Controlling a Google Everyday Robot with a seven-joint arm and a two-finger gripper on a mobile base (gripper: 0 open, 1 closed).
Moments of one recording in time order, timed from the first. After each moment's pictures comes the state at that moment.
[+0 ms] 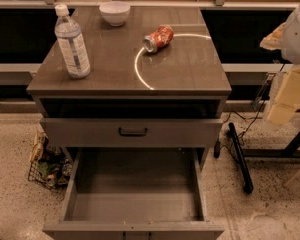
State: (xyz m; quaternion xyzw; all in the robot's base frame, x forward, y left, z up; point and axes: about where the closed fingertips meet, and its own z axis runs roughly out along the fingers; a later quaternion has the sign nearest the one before) arm 0.438 -0.217 0.976 -0.60 0.78 -0.03 0.16
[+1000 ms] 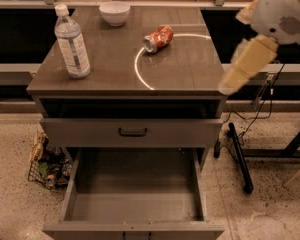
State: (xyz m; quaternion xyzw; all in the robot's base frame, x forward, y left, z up) arm 0.501 -0.168 1.000 -0.57 0.77 0.01 0.28
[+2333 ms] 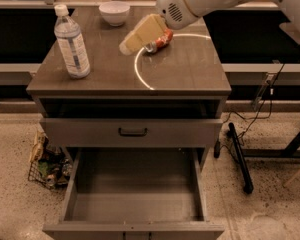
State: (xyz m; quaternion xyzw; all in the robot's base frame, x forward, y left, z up) arm 0.628 0.012 0.994 -0.49 0.74 0.20 0.41
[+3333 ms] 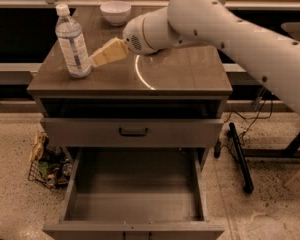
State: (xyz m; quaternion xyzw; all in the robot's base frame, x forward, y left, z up) arm 0.672 0.088 0.932 -0.43 0.73 0.24 0.47
